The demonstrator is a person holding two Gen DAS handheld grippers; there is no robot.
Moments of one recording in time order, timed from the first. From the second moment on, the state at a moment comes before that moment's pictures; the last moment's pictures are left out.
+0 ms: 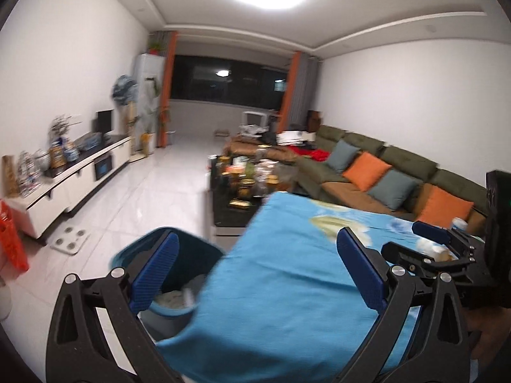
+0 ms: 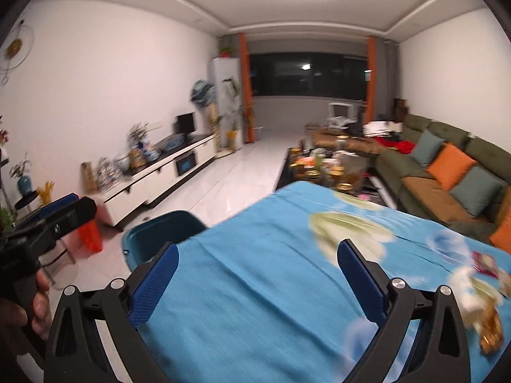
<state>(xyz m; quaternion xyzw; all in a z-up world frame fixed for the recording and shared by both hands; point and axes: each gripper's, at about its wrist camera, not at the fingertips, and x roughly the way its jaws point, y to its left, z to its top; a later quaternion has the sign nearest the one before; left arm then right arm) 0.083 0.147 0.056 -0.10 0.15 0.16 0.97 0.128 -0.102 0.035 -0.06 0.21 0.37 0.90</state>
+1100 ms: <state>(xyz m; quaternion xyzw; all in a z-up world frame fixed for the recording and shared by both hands) 0.144 -0.043 0.034 -0.03 0.17 -0.06 0.98 0.072 -0.334 0.001 0.00 0.16 0.14 0.98</state>
